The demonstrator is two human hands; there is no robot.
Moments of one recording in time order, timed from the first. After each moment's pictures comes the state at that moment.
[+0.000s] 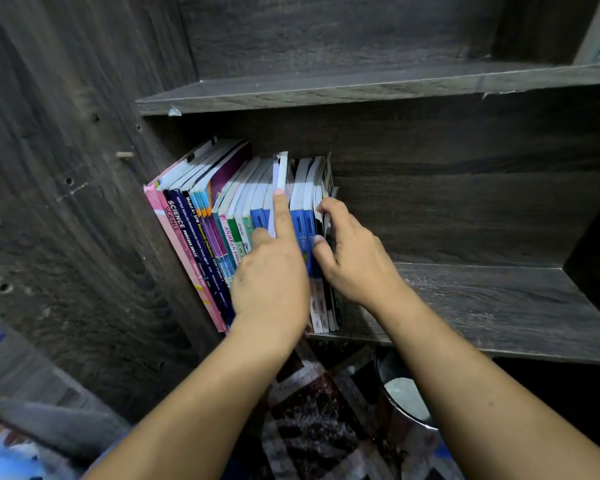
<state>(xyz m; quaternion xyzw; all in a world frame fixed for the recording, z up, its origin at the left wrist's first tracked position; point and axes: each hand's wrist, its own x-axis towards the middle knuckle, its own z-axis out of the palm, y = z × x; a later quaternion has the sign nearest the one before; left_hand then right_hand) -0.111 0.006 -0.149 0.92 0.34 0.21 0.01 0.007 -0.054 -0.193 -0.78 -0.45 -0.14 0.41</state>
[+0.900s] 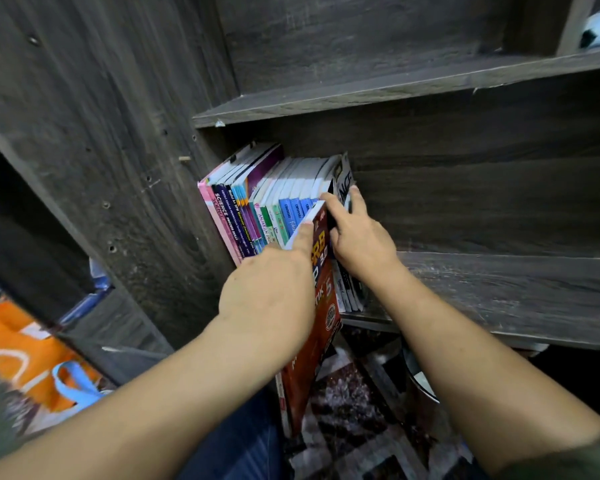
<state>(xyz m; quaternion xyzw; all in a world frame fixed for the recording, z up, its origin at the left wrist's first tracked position) -0.187 -0.039 -0.113 0.94 0.32 0.08 -0.11 -0.011 -0.050 -0.181 -0.85 -0.42 -0.10 0.30</state>
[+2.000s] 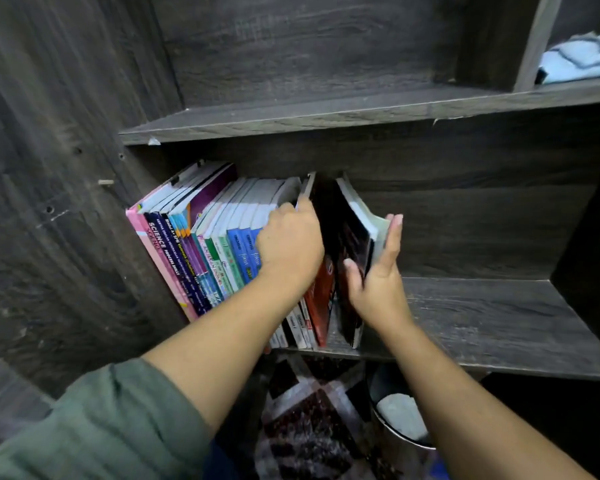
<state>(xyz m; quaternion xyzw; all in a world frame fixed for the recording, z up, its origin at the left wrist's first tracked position) -0.018 0.010 -0.141 0.92 0.29 0.25 -0.08 0.038 -0.094 -0.241 -0.74 -0.33 -0.20 0.55</state>
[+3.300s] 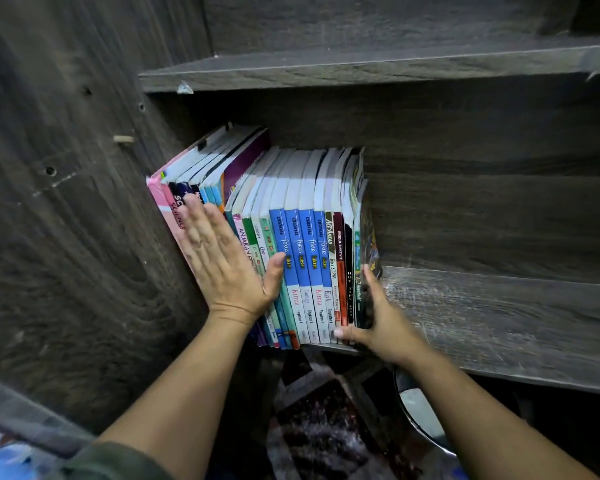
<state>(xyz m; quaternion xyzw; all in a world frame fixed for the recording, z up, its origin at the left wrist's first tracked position) -0.083 0.144 -0.237 0.80 0.22 0.55 -0.07 0.024 -0.056 -0.293 -0.82 -0.30 0.23 0.43</state>
